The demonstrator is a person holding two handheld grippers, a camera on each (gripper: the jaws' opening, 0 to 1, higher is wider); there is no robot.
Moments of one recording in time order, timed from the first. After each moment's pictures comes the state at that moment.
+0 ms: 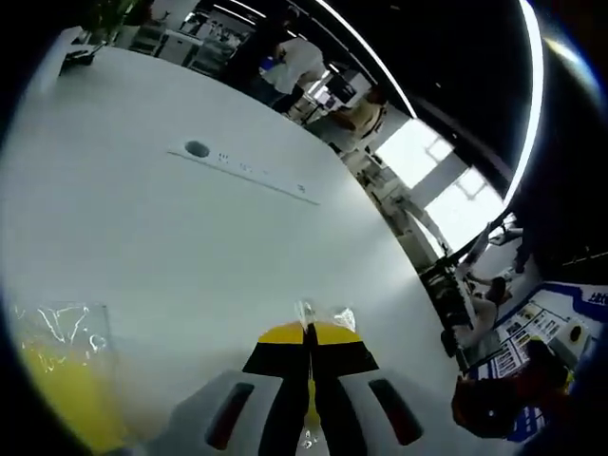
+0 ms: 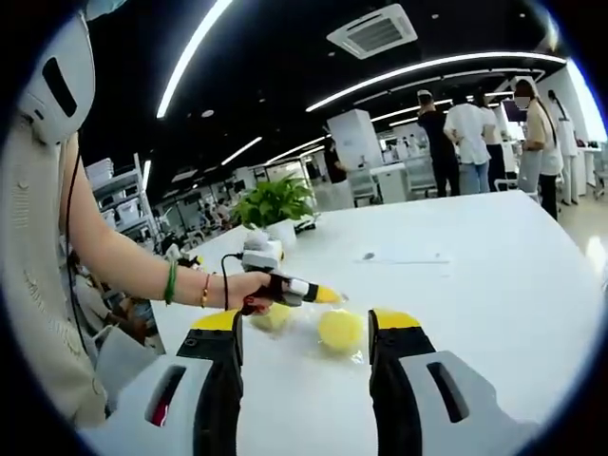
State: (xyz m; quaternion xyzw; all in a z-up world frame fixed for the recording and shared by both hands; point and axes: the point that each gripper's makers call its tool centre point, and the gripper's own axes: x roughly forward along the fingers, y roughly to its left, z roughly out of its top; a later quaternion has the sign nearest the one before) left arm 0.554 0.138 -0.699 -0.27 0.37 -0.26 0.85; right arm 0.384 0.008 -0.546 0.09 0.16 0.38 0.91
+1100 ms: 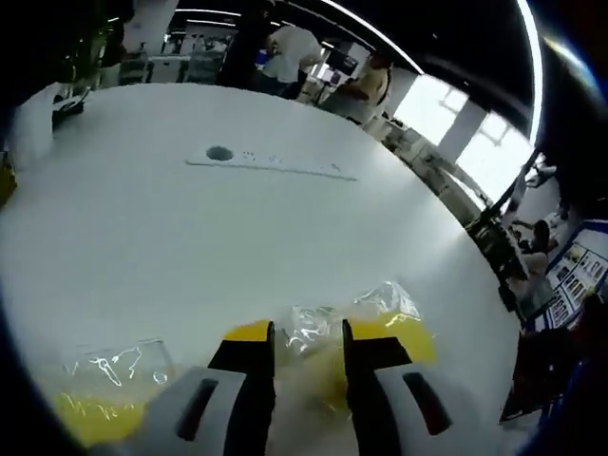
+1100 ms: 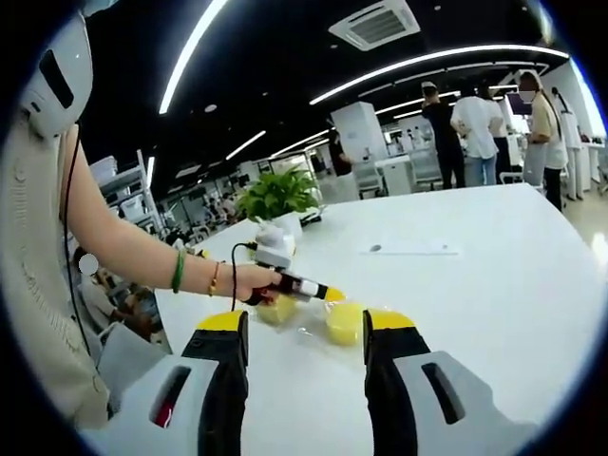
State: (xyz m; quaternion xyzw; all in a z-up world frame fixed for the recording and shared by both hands) left arm 0.561 0.167 -0.714 -0.09 0.37 -0.23 0.90; right arm 0.379 0.015 -0.552 0.09 0.17 0.39 0.90
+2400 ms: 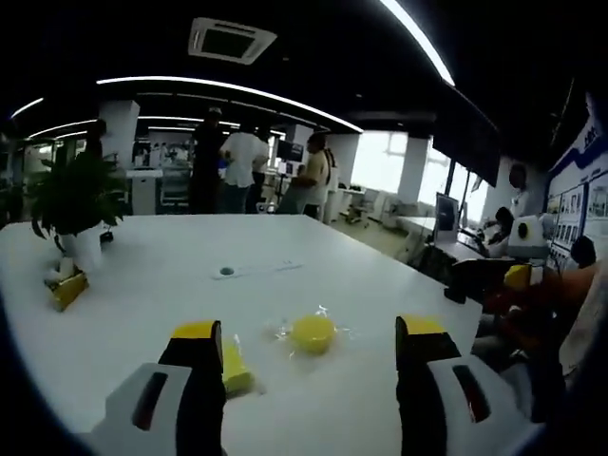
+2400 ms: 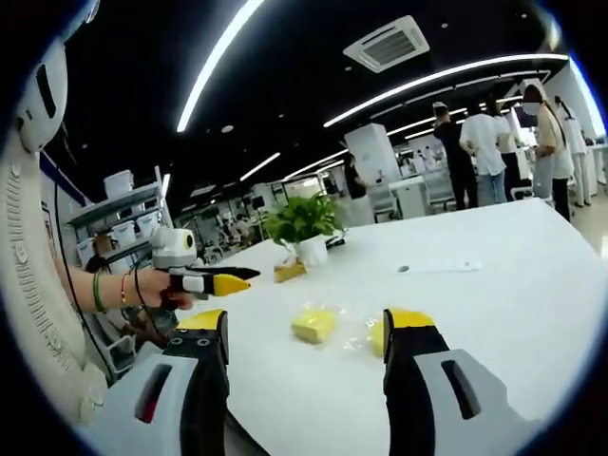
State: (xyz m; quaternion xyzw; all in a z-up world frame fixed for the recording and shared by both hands) left arm 0.360 0.263 -0.525 -0.08 0.14 -0.27 0.95; right arm 0.316 0.051 -0.506 0.13 0.11 0.41 0.90
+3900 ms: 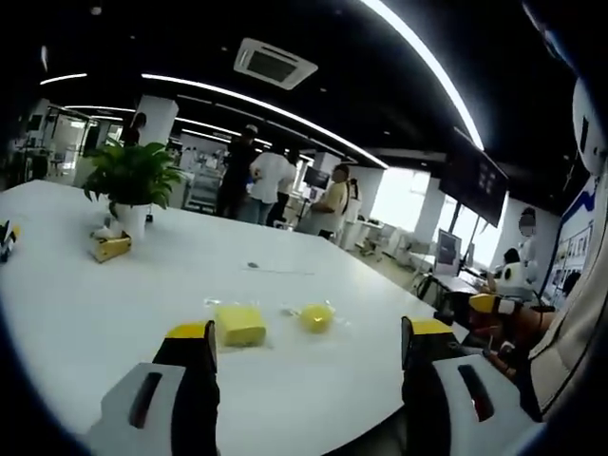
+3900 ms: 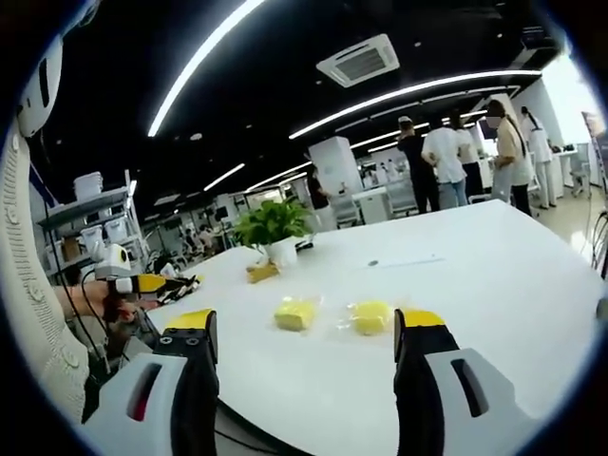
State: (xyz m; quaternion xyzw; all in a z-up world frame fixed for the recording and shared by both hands) left arm 0.266 0.326 -0.520 -0.15 0.11 -0.22 0.96; right arm 0.271 0.042 -0.527 0.12 0.10 0.32 0.93
